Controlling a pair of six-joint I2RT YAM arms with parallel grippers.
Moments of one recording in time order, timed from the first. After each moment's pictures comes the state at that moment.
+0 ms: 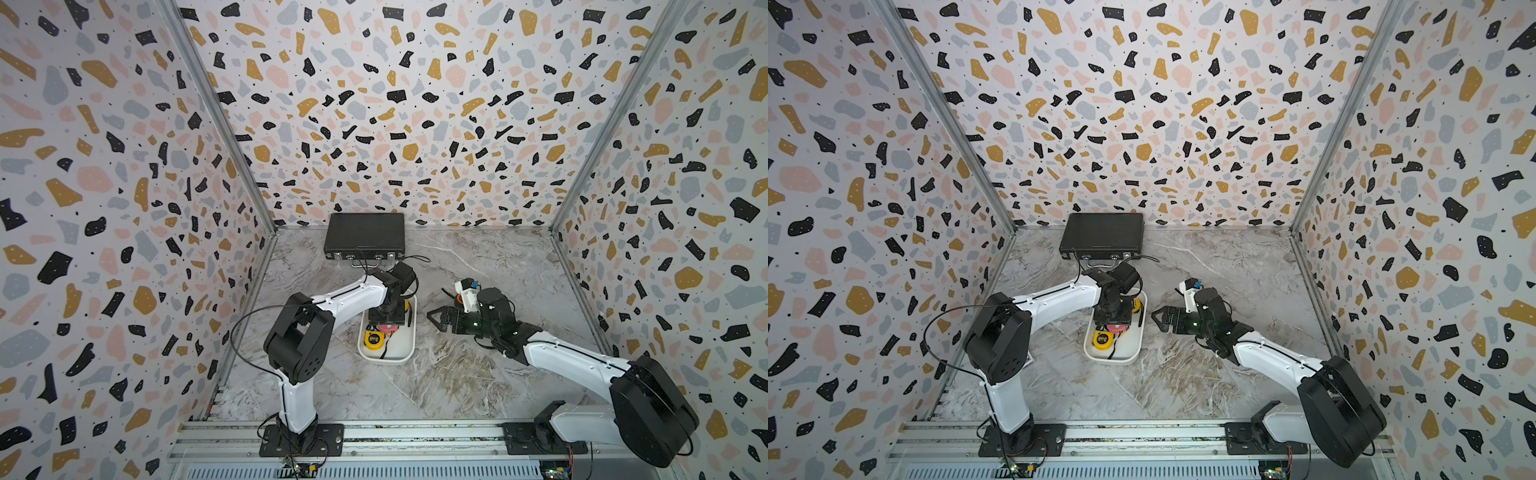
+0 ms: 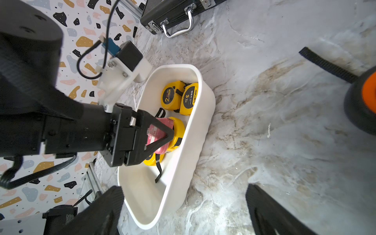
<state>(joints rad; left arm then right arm) -0.65 1.85 1.36 -0.92 -0.09 -0.62 0.62 1.29 0.61 0.13 -0.35 0.68</state>
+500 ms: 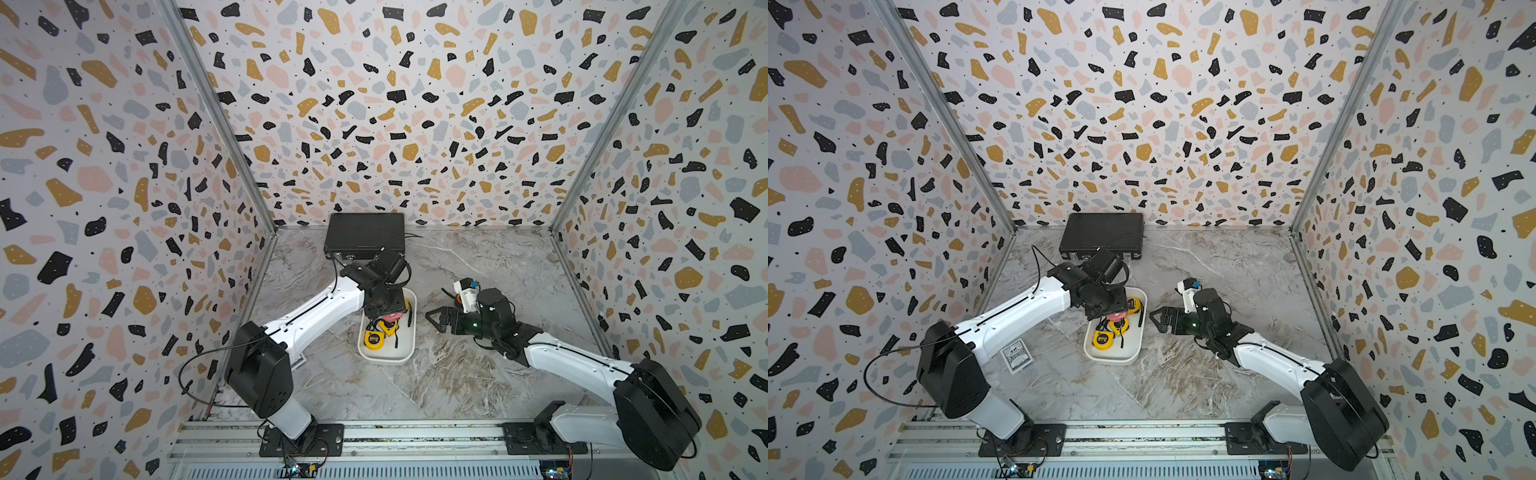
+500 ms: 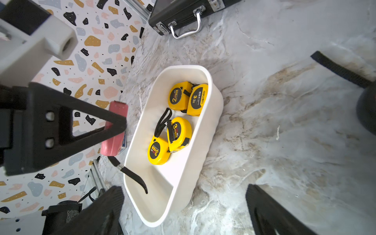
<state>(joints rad) -0.65 1.60 1.37 -0.94 0.02 -0.81 0.65 1.25 0.61 0.15 -0.34 0.67</state>
